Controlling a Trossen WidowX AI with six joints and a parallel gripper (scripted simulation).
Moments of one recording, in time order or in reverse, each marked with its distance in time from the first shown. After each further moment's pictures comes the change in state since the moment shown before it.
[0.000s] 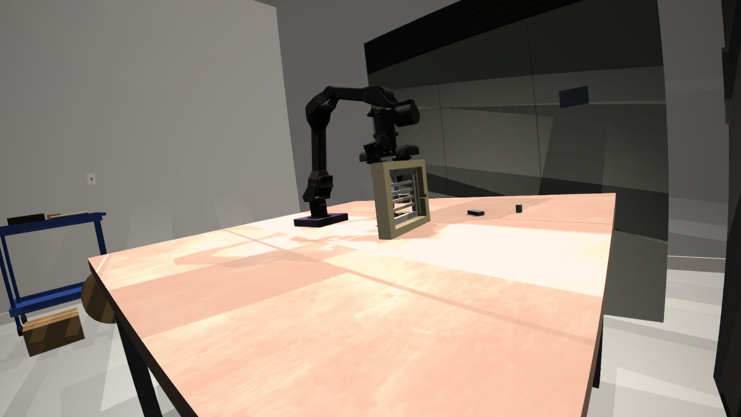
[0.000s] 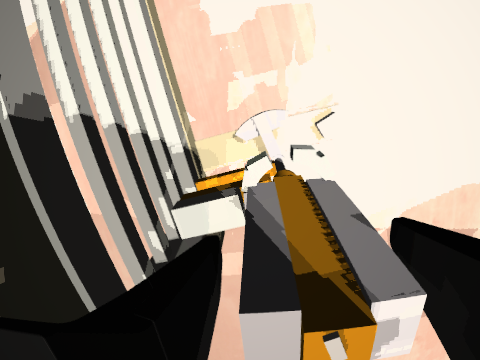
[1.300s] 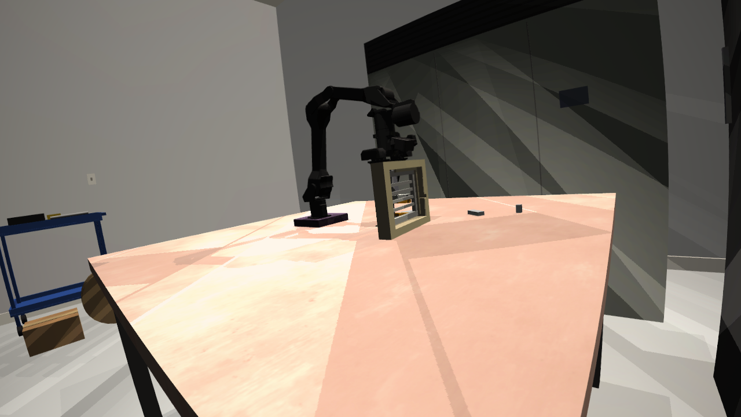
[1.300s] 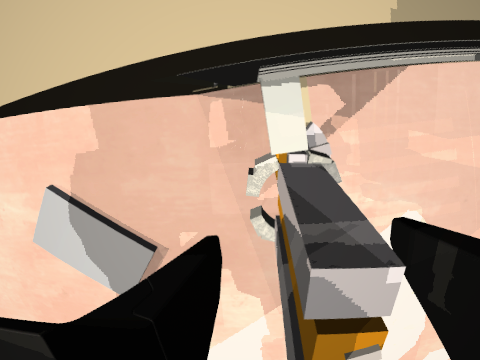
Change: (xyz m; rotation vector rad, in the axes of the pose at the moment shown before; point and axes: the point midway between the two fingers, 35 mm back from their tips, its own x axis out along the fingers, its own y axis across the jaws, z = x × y) arm 0.000 0.001 0.001 -1.671 -0.003 0.004
